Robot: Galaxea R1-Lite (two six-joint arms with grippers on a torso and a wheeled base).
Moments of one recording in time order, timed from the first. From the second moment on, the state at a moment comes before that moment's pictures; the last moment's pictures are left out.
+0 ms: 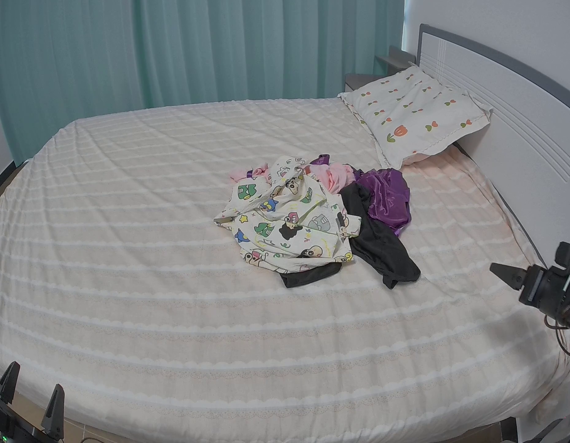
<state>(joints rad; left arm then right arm) 0.00 0.02 -0.02 -0.01 0.01 -0.01 0.07 1.22 -0.32 -0.56 0.06 0.37</state>
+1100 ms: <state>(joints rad) 0.00 0.02 -0.02 -0.01 0.01 -0.01 0.27 2.16 -0.88 -0.73 -0.15 0.86</state>
